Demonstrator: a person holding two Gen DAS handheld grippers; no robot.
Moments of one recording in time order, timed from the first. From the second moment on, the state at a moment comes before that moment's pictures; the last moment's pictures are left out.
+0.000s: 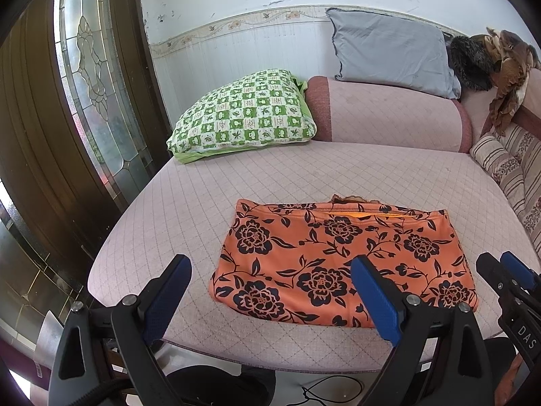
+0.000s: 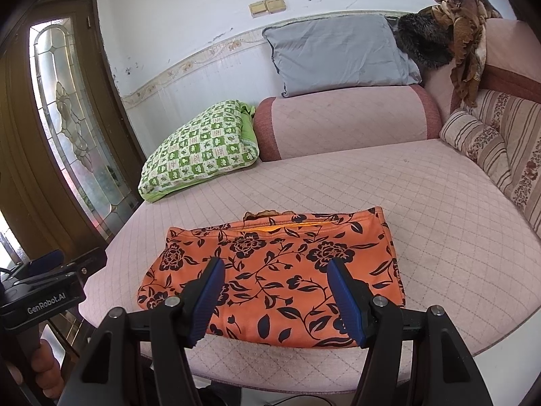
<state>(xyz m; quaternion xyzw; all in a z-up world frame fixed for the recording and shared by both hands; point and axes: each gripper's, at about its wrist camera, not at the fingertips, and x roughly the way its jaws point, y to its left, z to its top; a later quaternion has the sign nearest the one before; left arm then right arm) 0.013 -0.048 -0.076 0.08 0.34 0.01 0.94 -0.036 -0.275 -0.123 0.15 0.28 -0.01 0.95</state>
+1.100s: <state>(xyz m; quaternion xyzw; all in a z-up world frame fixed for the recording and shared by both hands) 0.013 -0.046 -0.079 0.07 0.34 0.01 0.94 -0.035 -0.276 -0.128 0.16 0.29 -0.03 0.94</state>
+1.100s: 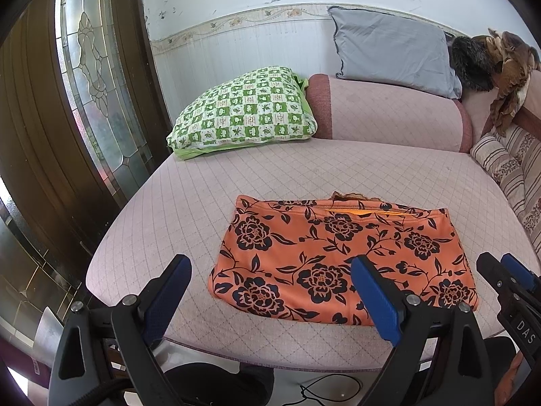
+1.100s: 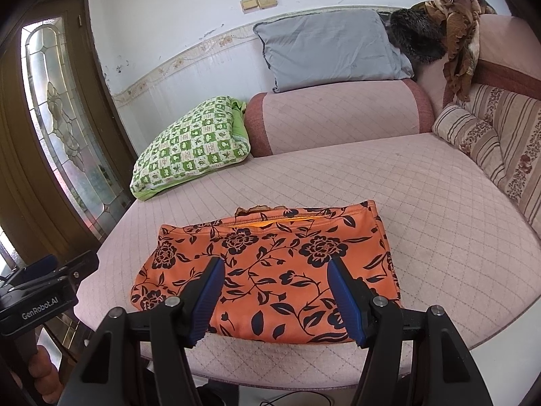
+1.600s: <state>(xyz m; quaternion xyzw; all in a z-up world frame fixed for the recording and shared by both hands) 0.012 -0.044 -0.080 0.07 0.34 0.01 0.94 -0.034 -0.276 -0.130 0.16 0.30 -0.02 0.94</state>
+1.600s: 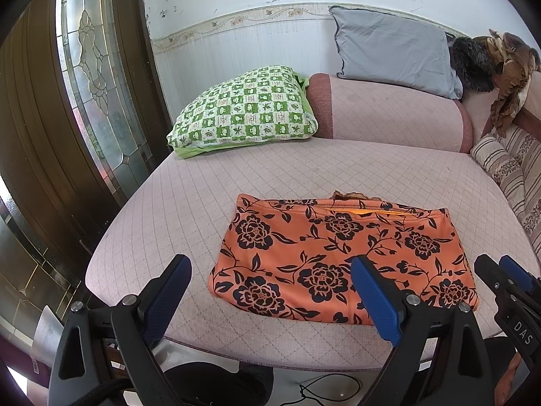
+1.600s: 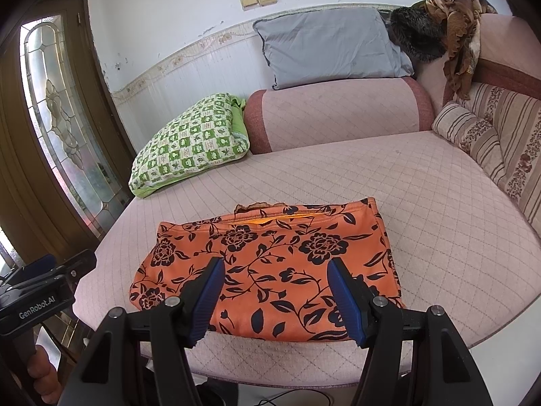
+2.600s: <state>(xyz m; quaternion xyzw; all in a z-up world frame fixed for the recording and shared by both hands) 0.057 -0.006 -0.123 0.02 0.42 0.00 0.91 -0.010 -0.313 -0.152 0.17 0.35 -0.04 0.92</state>
